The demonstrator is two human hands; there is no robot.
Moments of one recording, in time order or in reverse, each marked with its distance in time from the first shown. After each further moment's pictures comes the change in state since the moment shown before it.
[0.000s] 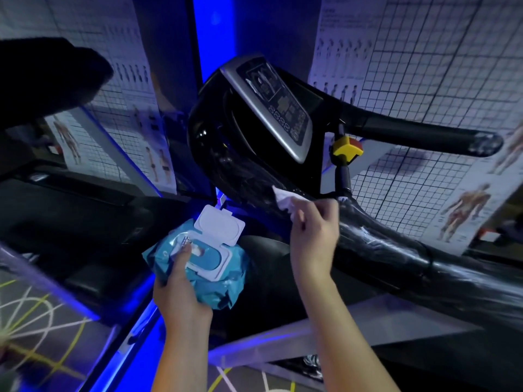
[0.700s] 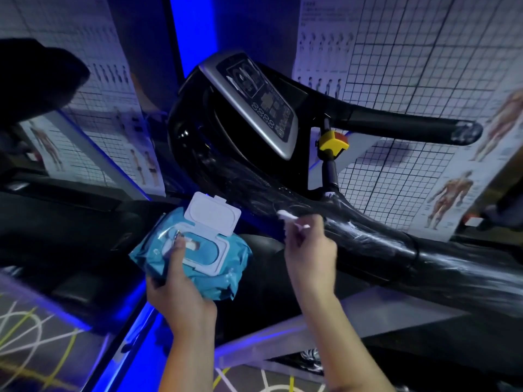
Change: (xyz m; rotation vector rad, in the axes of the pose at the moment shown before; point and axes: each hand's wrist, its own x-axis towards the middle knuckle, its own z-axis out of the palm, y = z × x) left_hand -0.022 -0.008 0.026 -0.049 0.008 0.134; right_hand -0.020 0.018 -0.018 -0.071 -0.205 0.364
